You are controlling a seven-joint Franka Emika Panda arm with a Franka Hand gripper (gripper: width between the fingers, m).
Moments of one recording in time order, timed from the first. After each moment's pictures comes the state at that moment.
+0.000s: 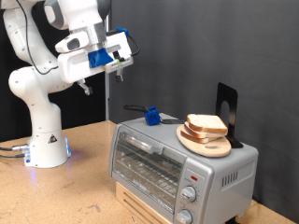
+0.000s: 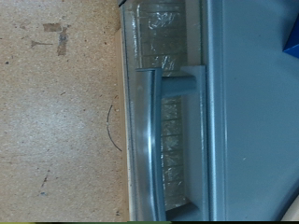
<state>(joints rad) 0.28 -0.59 -0.28 -2.50 0.10 2.09 0.83</state>
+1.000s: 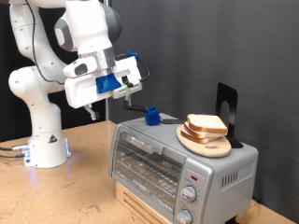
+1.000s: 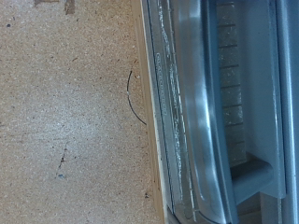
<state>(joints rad) 0.27 -0.39 -0.28 -2.48 0.11 2.28 0.84</state>
